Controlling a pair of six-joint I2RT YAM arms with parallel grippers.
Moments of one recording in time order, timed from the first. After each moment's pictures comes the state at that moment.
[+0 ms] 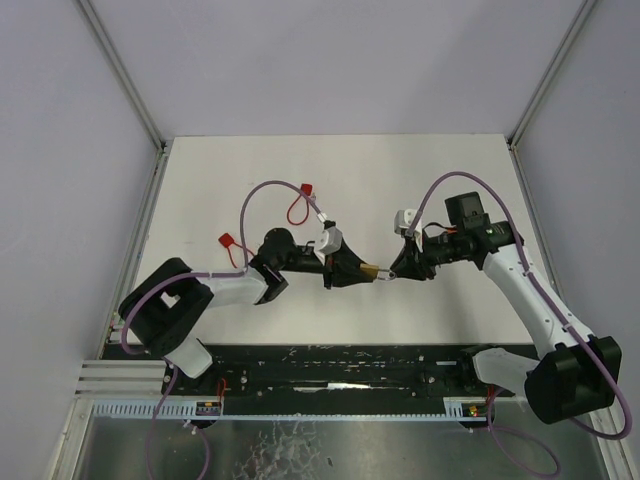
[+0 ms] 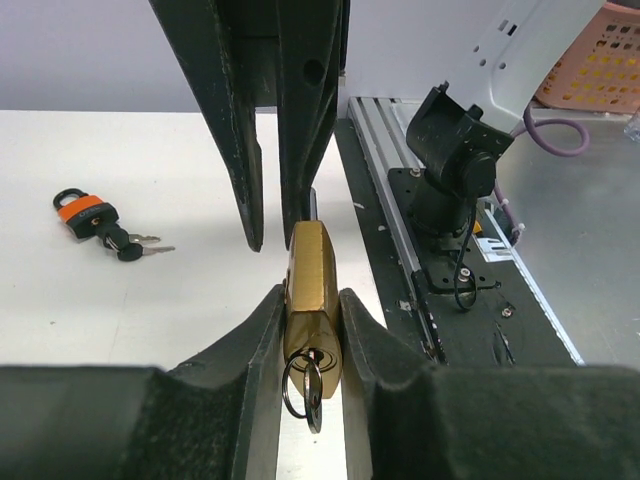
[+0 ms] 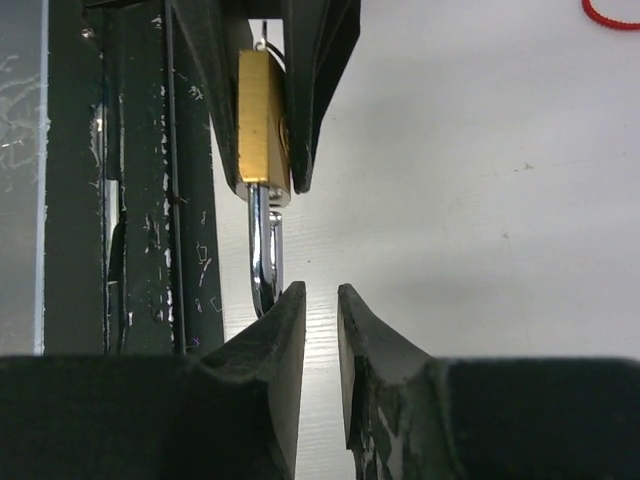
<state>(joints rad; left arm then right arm) -0.75 1.59 0.65 1.11 0.91 -0.21 0.26 1.17 0.97 -0.89 -1.00 -0.89</state>
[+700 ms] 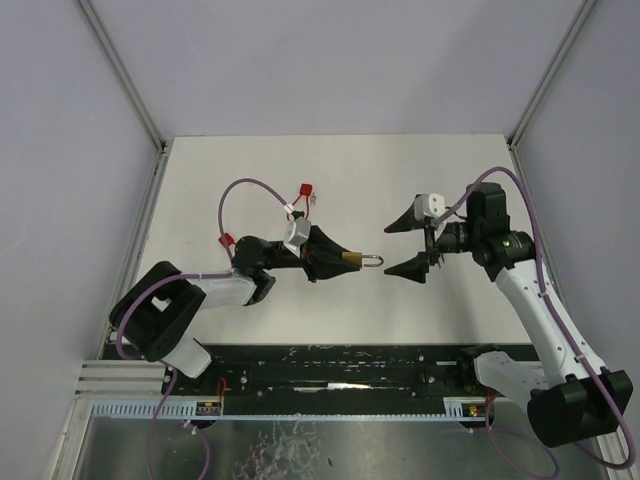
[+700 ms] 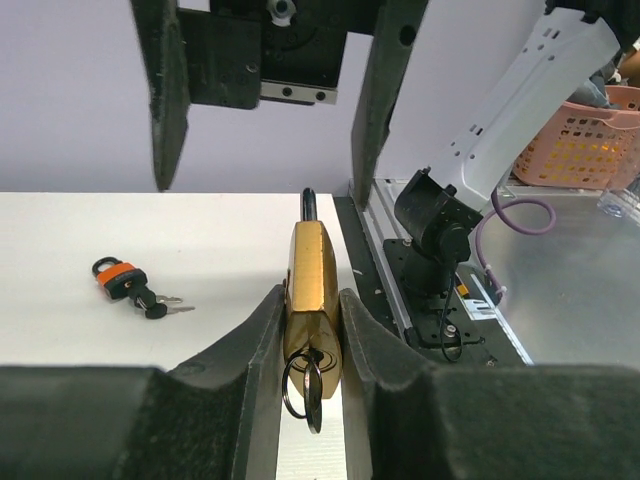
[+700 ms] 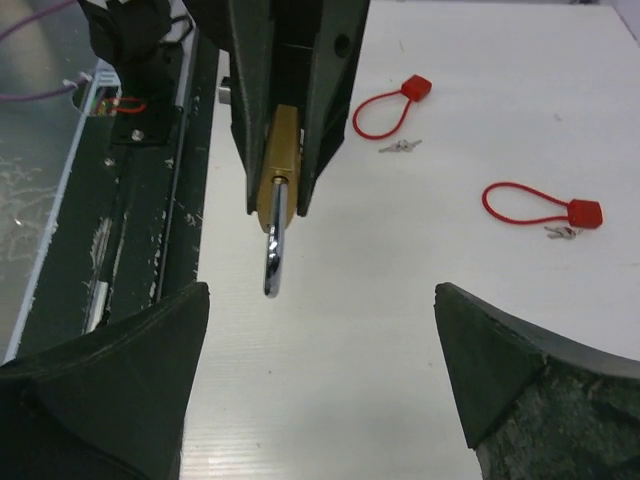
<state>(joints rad) -0.65 1.55 0.57 1.47 0.93 -0.47 0.21 1.07 1.02 -0.68 -1.19 -0.76</state>
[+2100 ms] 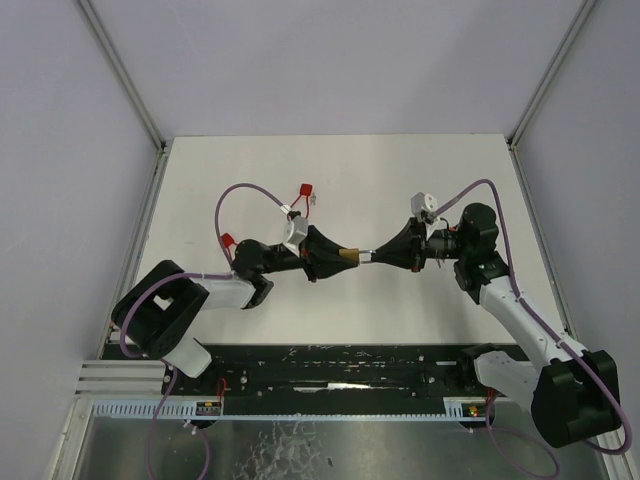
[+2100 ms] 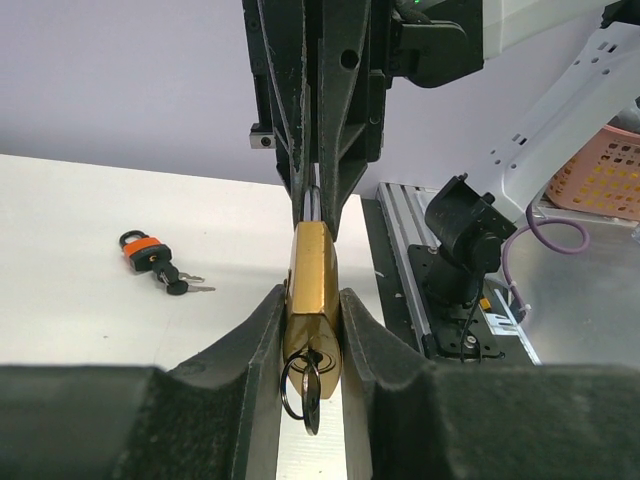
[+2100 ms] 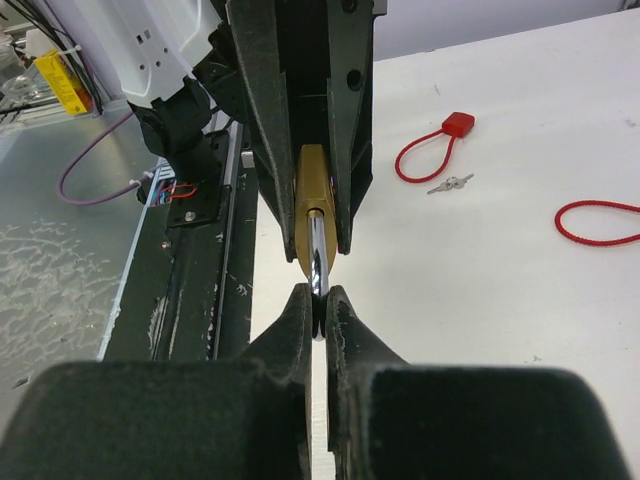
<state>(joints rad) -0.65 1.56 0.52 1.49 0.82 -0.47 0.27 1.04 0.61 0.34 -1.26 0.08</state>
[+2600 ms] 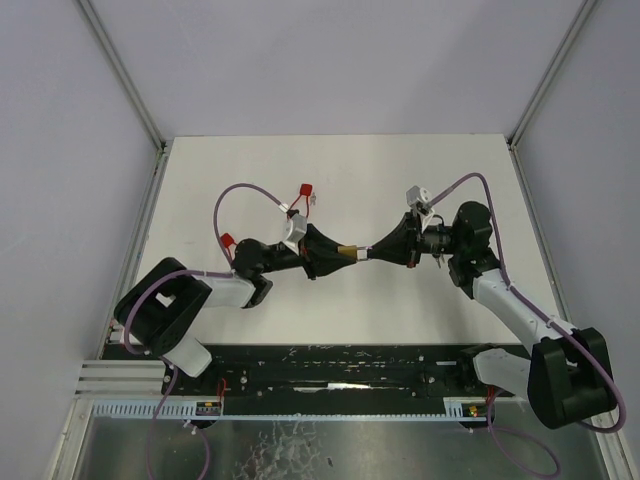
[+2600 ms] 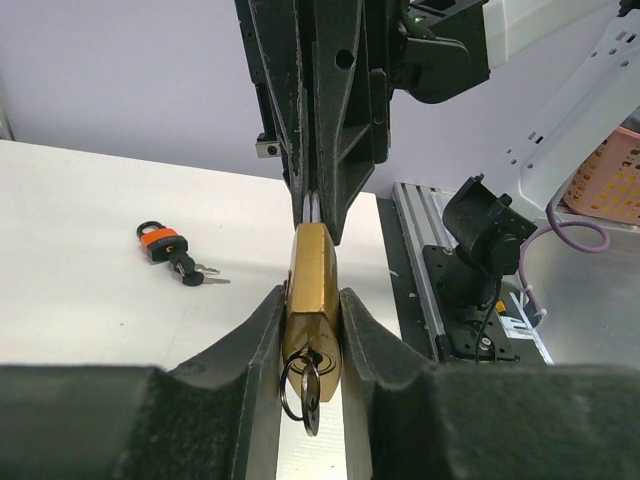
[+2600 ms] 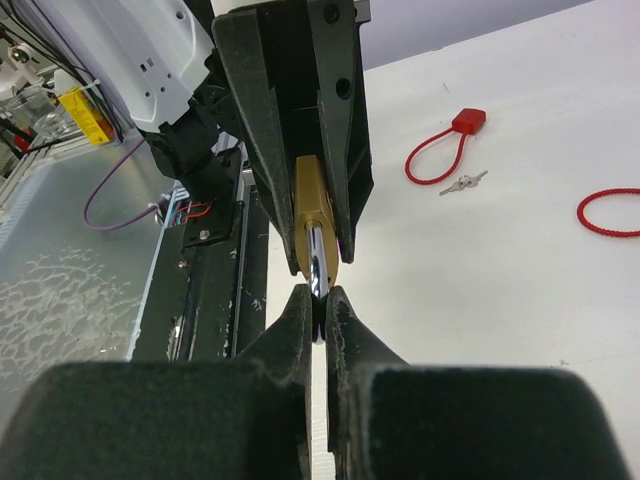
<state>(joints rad) -0.64 1.58 0.51 1.50 0.79 -0.47 0.28 1.14 0.60 0.53 -1.25 0.27</state>
